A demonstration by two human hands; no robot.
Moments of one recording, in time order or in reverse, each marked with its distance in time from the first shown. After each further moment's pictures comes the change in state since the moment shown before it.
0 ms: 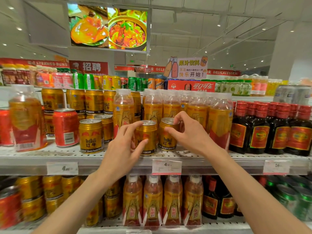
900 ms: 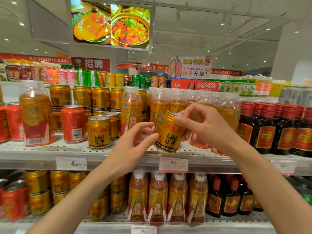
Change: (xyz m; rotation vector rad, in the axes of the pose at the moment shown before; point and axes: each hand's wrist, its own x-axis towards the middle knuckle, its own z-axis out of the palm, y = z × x) left_hand -0.003 0.021 -0.030 -0.502 -0.207 -0.206; right_hand -0.024 -0.056 -0.045 0.443 -0.054 0.036
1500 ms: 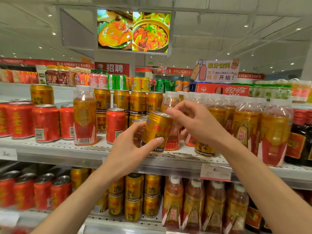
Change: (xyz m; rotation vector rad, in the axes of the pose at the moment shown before) left_hand -0.028 -0.021 -0.097 0.151 0.196 -0.056; right_hand 0.050 -0.045 0.109 0.025 -0.108 -0.097
